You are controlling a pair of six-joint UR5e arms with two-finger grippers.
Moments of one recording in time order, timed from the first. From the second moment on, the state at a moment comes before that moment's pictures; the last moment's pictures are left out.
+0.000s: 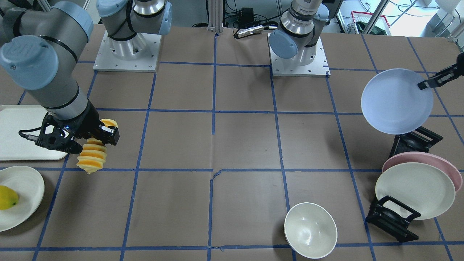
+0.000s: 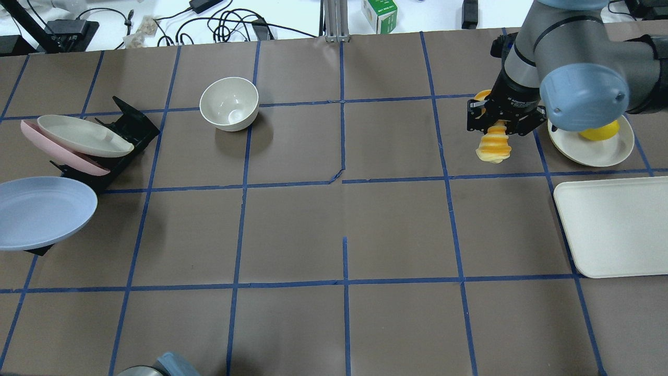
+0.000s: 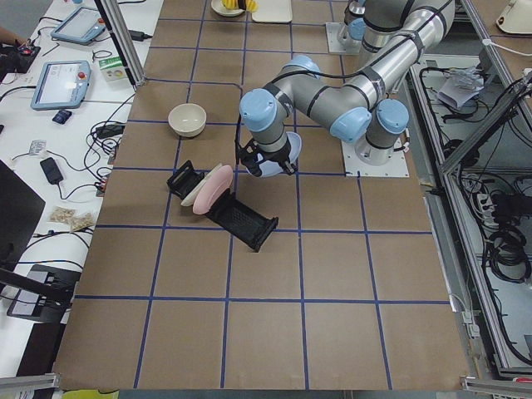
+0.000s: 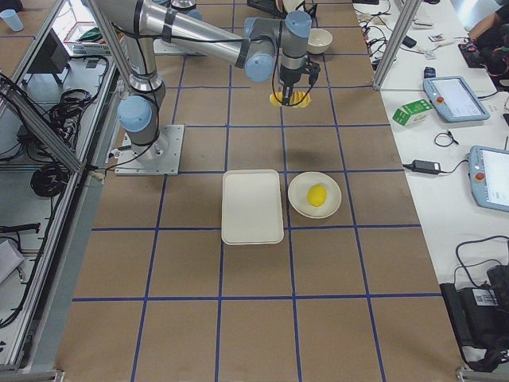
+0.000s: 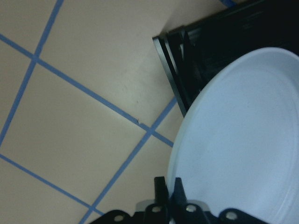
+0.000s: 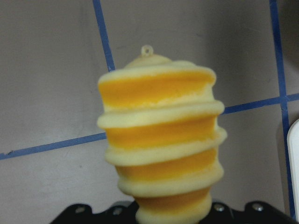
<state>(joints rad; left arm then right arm) -0.79 -1.66 -1.63 -1.78 1.60 0.20 1.48 -1.40 1.73 -1.89 -1.58 0.10</state>
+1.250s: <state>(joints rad) -1.63 -1.87 -2.07 -0.69 1.19 -0.47 1.48 -1.39 1.74 -1.89 -1.57 0.10</state>
